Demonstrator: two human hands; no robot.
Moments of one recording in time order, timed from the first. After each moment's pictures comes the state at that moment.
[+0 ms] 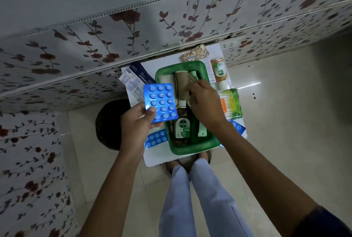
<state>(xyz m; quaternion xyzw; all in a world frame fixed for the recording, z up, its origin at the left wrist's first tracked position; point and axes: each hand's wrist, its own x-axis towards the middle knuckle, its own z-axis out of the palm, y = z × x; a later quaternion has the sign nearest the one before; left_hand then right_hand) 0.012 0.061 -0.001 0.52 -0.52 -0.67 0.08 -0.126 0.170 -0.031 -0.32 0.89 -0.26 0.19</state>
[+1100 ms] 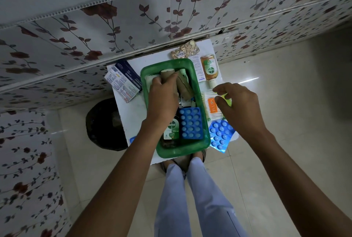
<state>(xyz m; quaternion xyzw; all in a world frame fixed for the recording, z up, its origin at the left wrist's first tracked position) -0.081 0.086 -0.032 0.35 -0.87 -0.35 -0.07 -0.167 0.248 -0.001 -0.28 0.92 -0.23 0.18</state>
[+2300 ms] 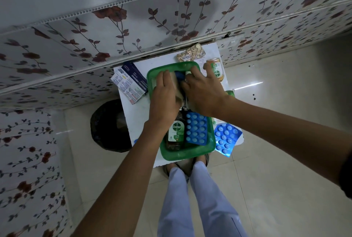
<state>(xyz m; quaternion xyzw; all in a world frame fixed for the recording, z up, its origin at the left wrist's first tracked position) -0.079 0.079 -0.041 0.33 -0.89 -0.33 -0.04 -0.173 0.164 -0.028 -0.61 0.77 0.20 0.06</state>
